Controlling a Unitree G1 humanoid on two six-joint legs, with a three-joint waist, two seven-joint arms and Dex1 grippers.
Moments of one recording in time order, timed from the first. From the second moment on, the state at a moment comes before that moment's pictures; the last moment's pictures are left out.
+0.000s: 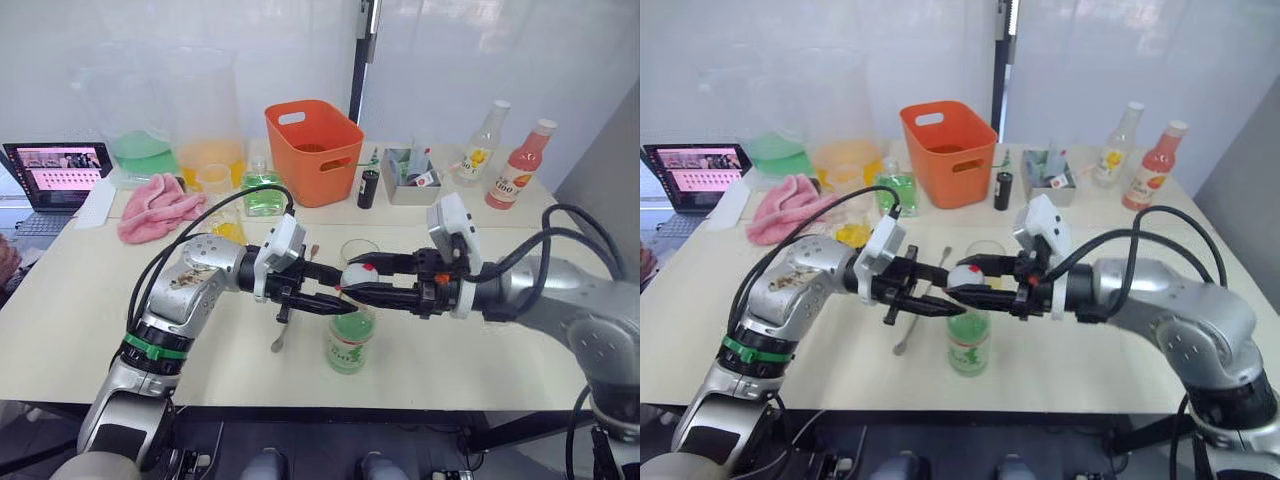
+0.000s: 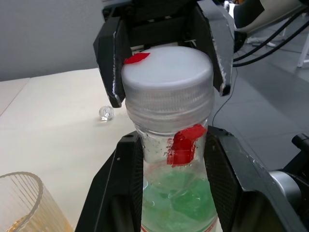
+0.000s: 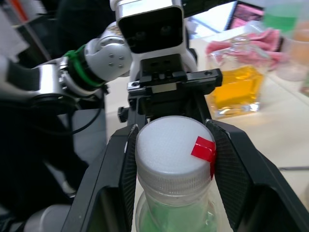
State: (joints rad) left arm -0.74 0.52 -0.18 -0.02 -0.51 0.41 -1.43; right arm -0.71 -0.82 0.10 -0.35 1.00 0.82 0.96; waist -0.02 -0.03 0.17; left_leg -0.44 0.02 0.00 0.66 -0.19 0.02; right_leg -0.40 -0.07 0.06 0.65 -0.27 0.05
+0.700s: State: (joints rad) left arm -0.76 0.53 -0.19 0.01 -0.50 0.37 -1.43; right arm -0.90 -0.74 0.21 -0.08 0.73 0.71 1.41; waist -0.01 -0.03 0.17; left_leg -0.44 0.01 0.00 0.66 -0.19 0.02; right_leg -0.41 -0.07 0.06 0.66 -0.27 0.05
